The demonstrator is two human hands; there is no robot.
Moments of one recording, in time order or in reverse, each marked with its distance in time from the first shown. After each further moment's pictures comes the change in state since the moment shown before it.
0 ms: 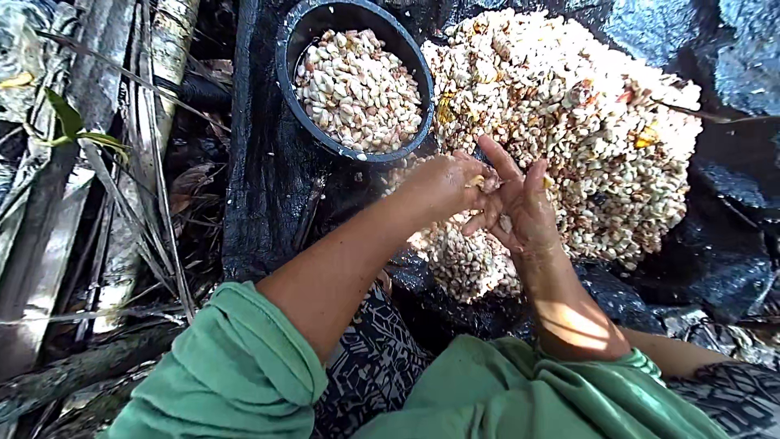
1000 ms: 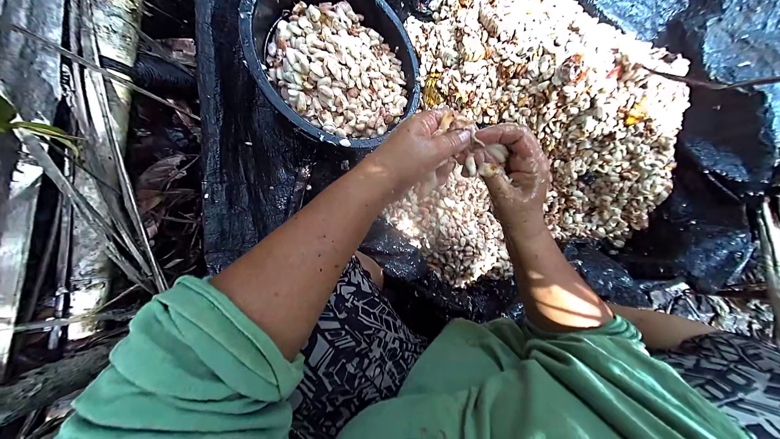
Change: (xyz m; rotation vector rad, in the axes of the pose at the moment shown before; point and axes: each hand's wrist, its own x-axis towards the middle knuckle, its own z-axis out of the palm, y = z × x) left_hand -0.008 -0.003 -0.006 -0.904 0.187 -0.120; right_hand 0.017 0.015 -0.011 -0.792 0.193 -0.604
